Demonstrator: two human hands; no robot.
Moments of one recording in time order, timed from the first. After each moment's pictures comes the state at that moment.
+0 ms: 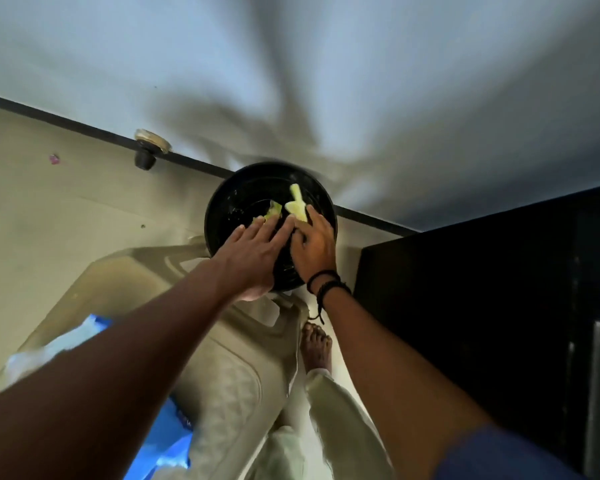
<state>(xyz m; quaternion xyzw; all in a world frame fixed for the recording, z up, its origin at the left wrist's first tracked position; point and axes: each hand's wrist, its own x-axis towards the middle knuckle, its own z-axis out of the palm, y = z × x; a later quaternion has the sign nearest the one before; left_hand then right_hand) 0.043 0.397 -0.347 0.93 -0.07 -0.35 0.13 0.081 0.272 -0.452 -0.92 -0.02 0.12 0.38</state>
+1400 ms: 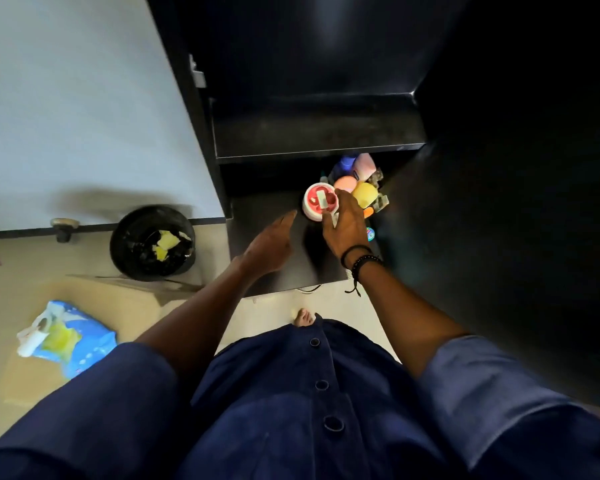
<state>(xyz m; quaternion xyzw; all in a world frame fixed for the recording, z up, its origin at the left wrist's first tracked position) -0.046 0.033 -0.045 0.90 -0.14 -0.24 0.35 -0.050 -0.134 -0.048 -0.93 0.14 -0.03 0.33</state>
